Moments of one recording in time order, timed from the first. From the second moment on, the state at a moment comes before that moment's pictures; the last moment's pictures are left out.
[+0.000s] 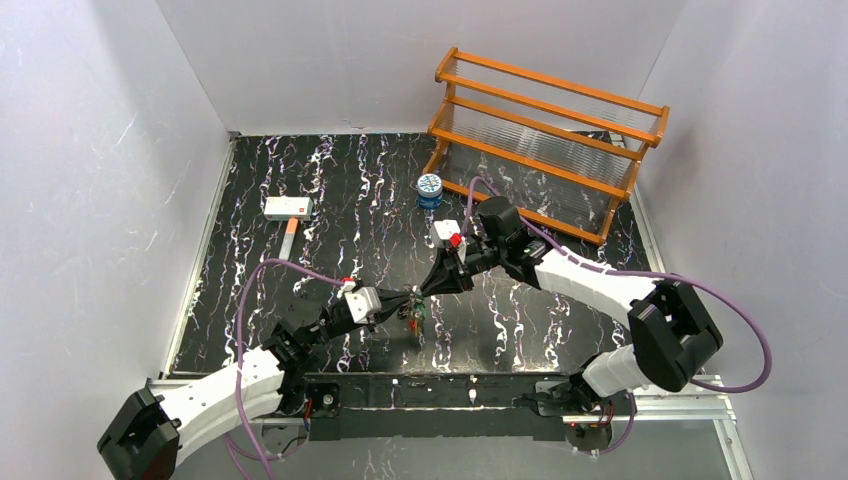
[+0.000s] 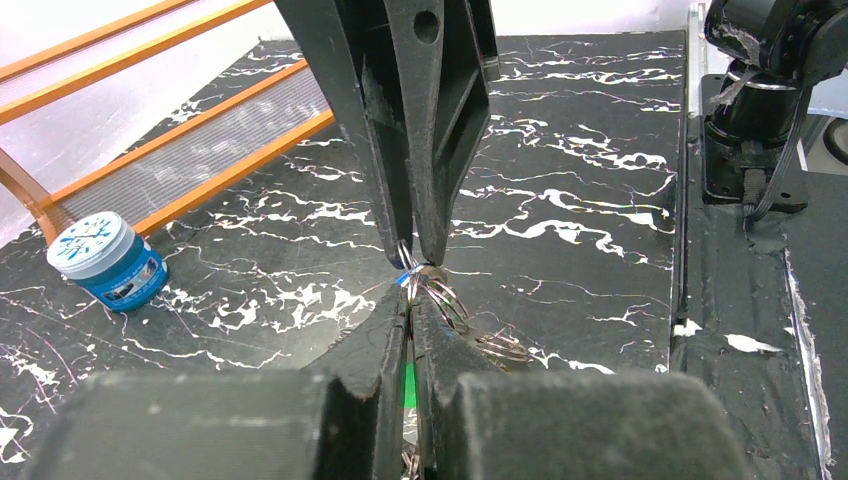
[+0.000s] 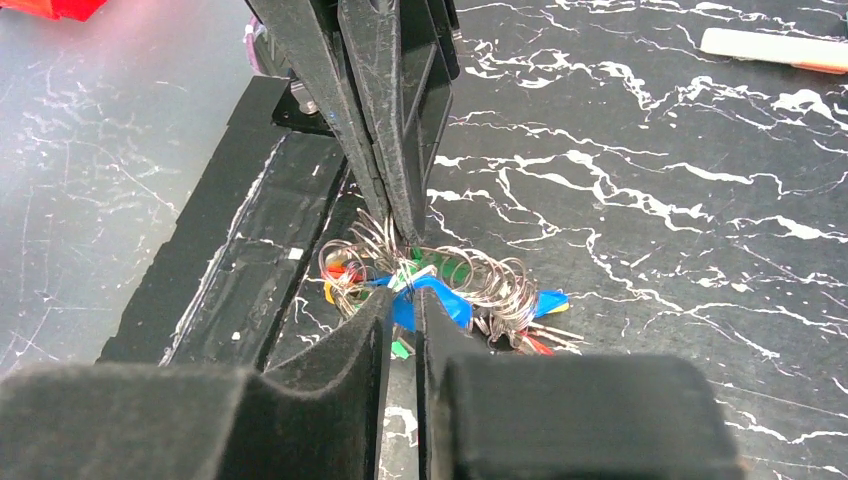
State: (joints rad) left arm -0.79 0.70 0.12 0.65 0.40 0.17; right arm 0.72 1.42 0.85 0.05 -1.13 -0.40
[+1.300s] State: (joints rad) left arm -0.79 0.70 0.11 0.63 0.41 0.17; right arm 0.80 1.48 0.85 0.05 -0.99 -0.42
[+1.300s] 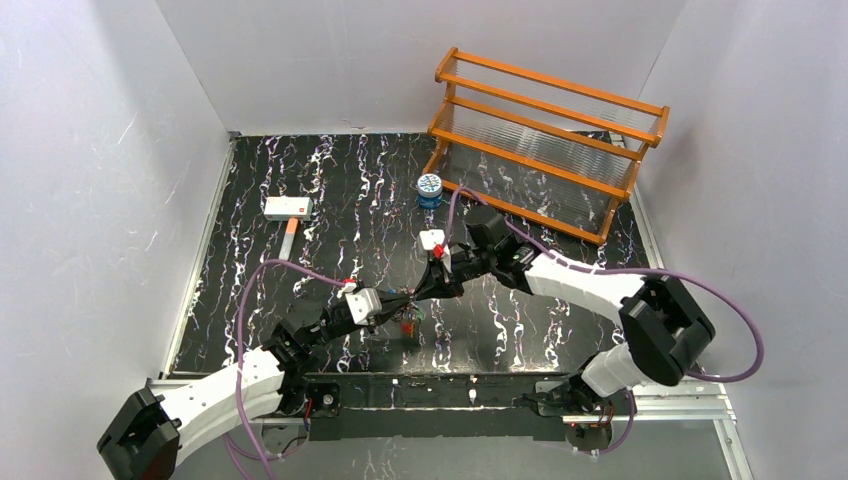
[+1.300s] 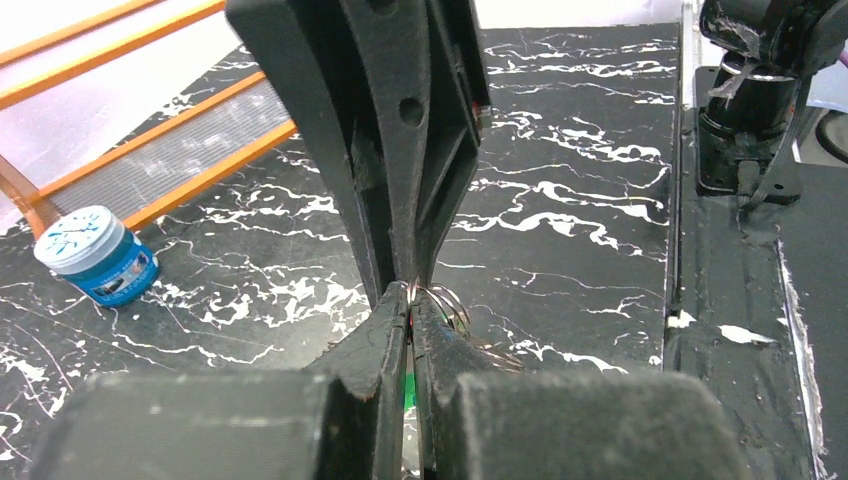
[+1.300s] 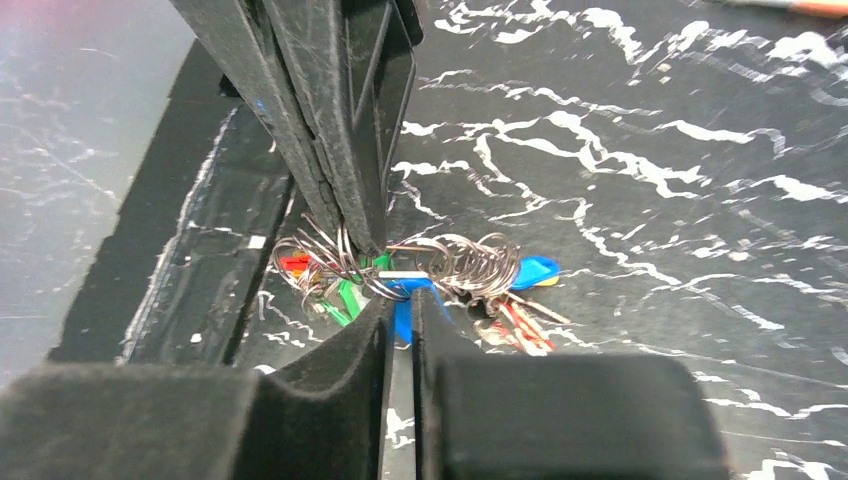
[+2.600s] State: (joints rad) left arm -0.79 0.68 0.11 0.65 0.41 0.16; right arm 0.81 1.40 0.81 0.12 -1.01 -0.45
